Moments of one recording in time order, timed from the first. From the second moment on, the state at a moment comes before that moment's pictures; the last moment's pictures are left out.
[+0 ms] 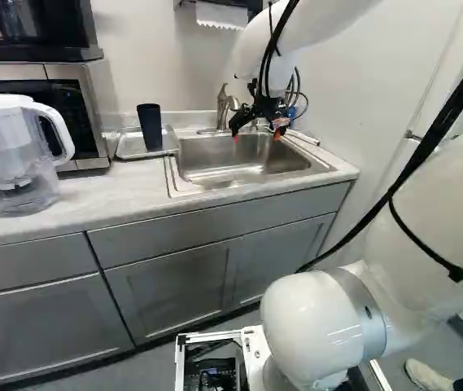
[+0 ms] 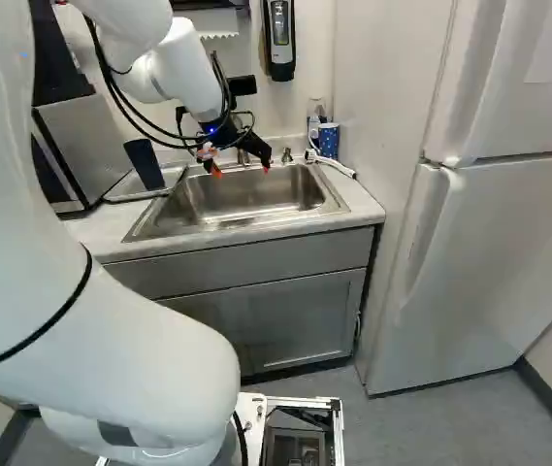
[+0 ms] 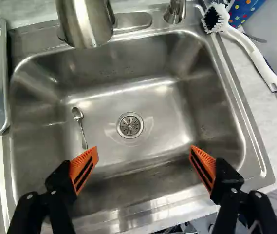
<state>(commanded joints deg) 3.7 8.9 -54.8 -10.4 -33.2 11.2</state>
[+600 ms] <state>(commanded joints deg) 3.7 8.9 -54.8 -10.4 -33.2 11.2</state>
